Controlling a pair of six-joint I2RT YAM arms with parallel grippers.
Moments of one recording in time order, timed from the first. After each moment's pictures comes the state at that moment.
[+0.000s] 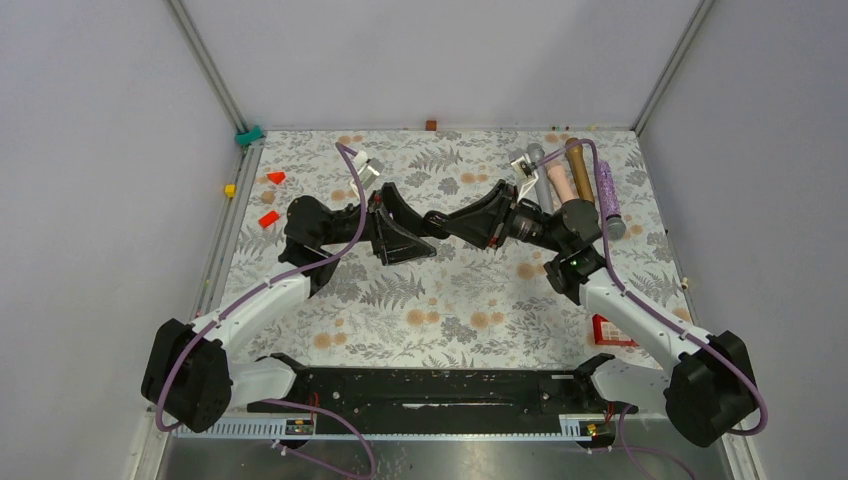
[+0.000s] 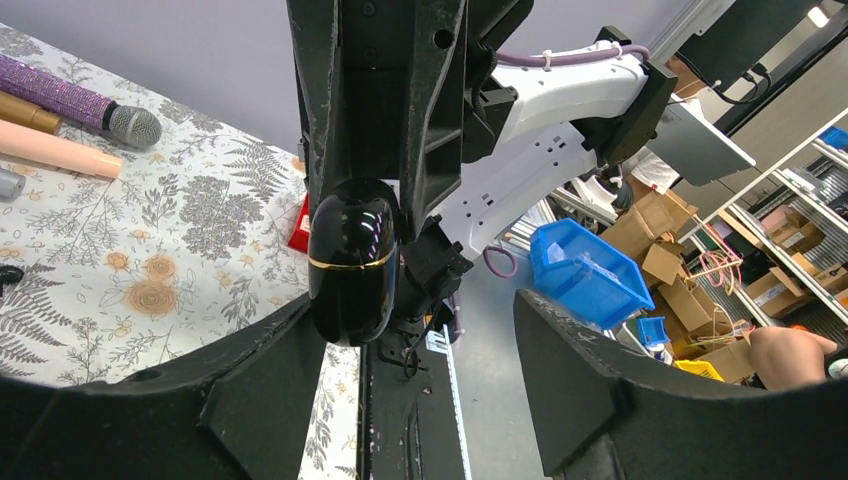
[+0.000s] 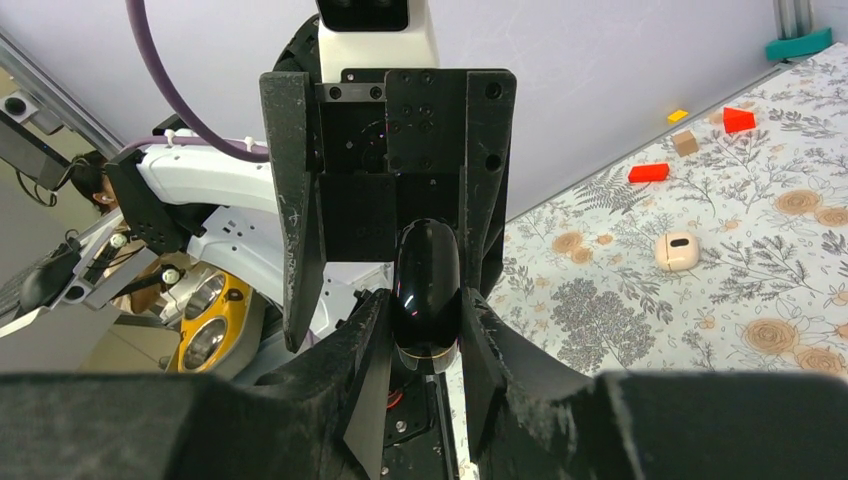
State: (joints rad) left arm -0.49 1.20 0.76 0.82 1.06 -0.88; right arm 0.53 1.15 0.74 0.73 -0.77 0.78
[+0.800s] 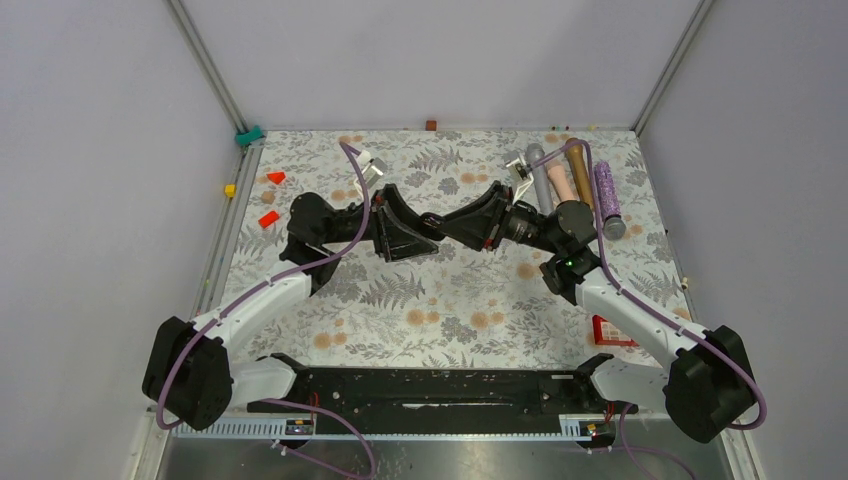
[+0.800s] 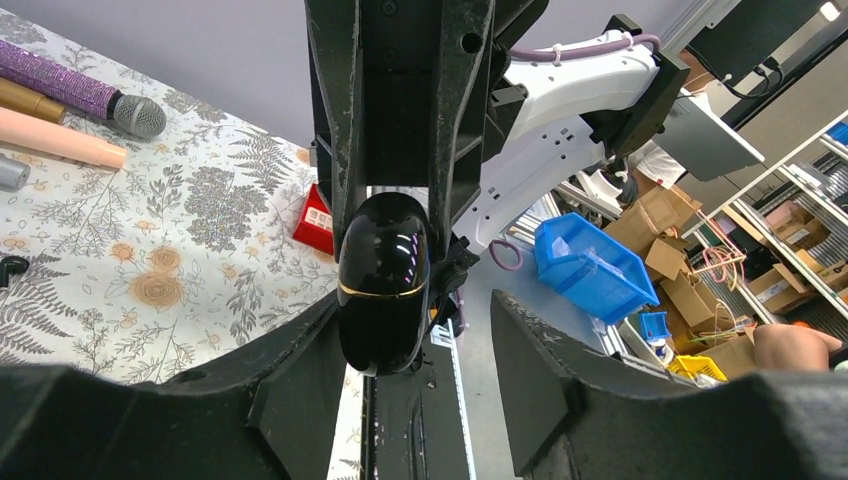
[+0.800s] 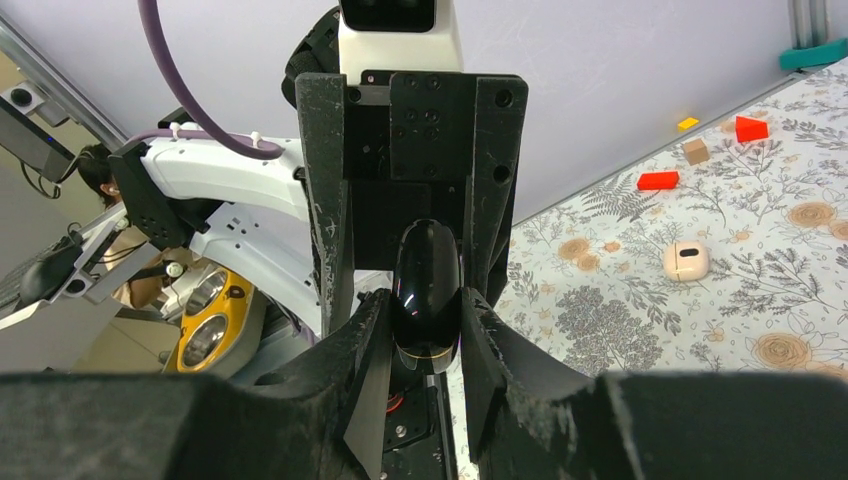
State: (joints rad) left arm -0.50 1.21 0.77 0.78 1.06 -0.85; right arm 0.56 1.17 0.74 0.77 -0.77 0.78
